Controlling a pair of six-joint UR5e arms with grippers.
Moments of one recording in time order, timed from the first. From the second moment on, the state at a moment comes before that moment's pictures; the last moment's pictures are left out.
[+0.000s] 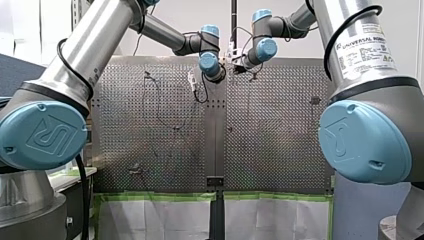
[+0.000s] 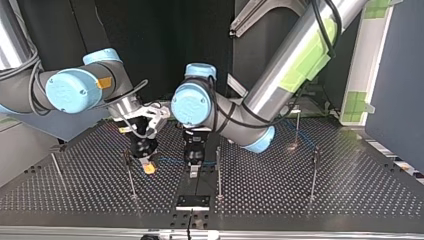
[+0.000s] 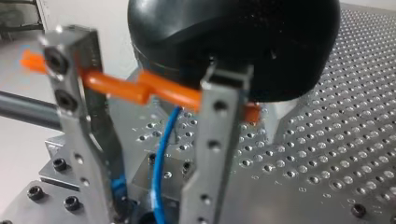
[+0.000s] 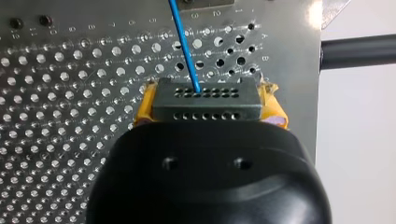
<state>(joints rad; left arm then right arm) -0.55 -2.06 -1.13 -3.10 -1.98 -1.82 2.09 -1.20 1.22 0.01 1.40 1.68</state>
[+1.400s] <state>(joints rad) -0.64 -1.99 -1.28 -3.03 -2.24 -1.85 2.10 -1.20 1.34 0.01 1.43 1.67</state>
